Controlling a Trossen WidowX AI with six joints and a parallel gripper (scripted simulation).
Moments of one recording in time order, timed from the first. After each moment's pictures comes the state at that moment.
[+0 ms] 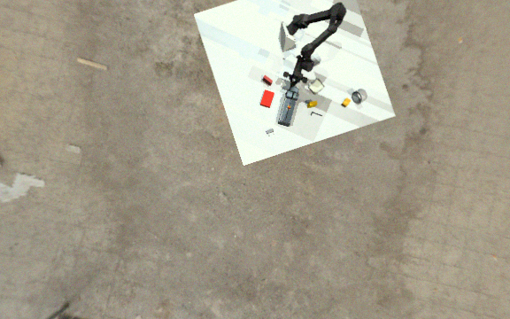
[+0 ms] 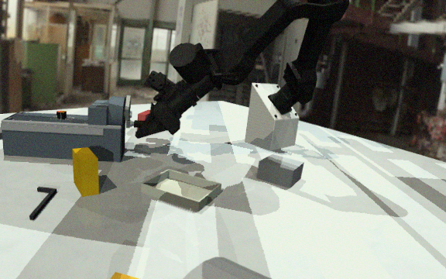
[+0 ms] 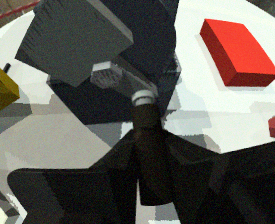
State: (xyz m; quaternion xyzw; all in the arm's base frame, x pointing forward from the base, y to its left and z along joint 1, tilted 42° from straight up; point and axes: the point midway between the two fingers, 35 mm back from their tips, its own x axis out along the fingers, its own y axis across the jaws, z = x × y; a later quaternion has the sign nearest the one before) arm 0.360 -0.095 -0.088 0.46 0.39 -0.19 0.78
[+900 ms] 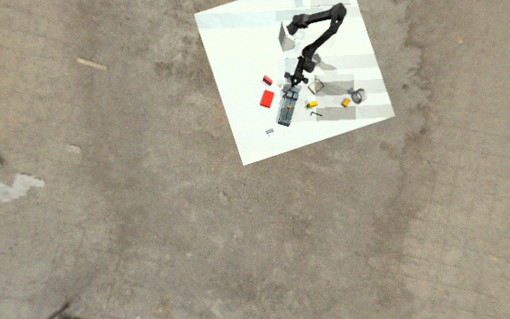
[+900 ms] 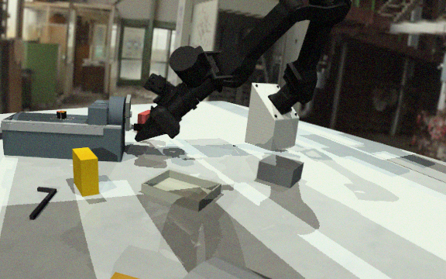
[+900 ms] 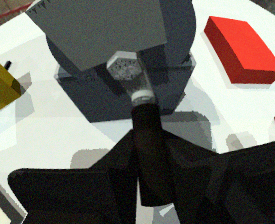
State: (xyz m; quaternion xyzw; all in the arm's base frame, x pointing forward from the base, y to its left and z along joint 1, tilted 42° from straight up) arm 0.367 -0.087 -0.086 0.46 0.39 -0.20 0.77
